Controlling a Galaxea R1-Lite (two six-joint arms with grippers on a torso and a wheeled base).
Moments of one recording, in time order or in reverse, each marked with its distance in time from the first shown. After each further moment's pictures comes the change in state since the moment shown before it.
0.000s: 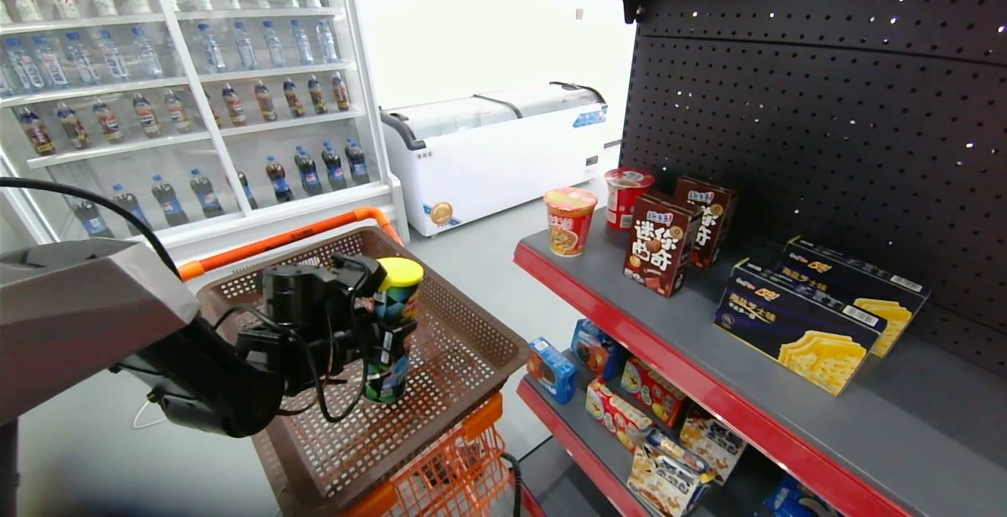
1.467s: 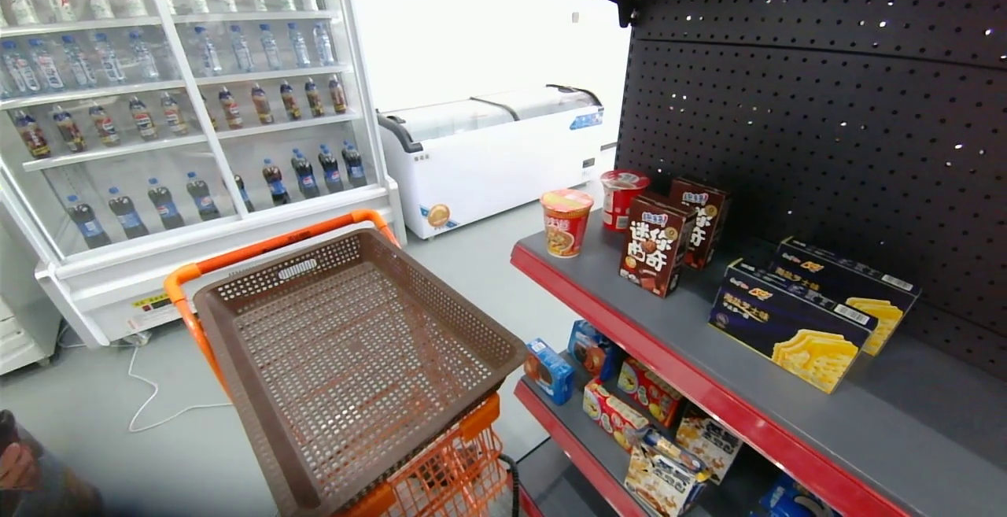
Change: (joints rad) left arm 0.107 -1.617 0.436 0.786 0.271 -0.026; right arm 0.001 0.000 0.000 0.000 0.001 0.000
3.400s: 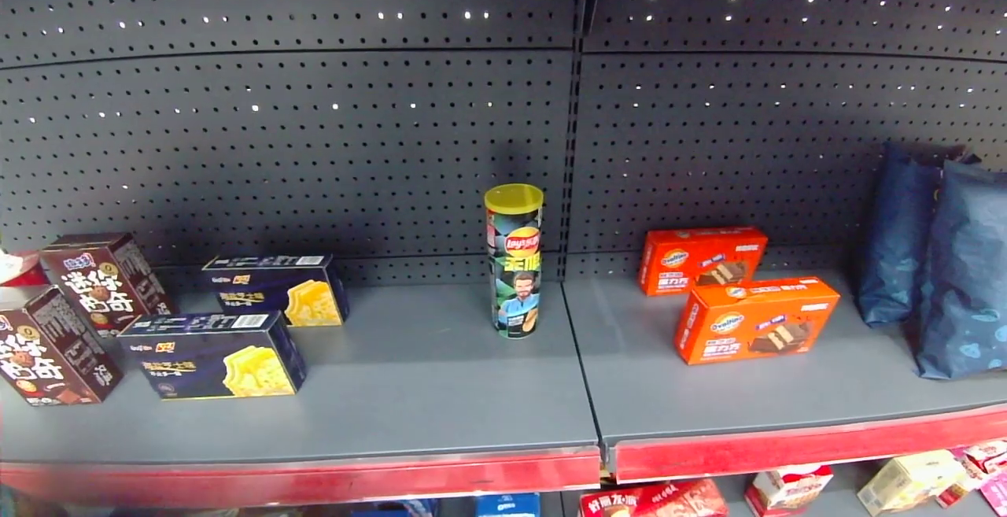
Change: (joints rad) left arm -0.004 -0.179 0.042 0.015 0.017 -0.030; right arm -0.001 0.000 0.000 0.000 0.001 -0.002
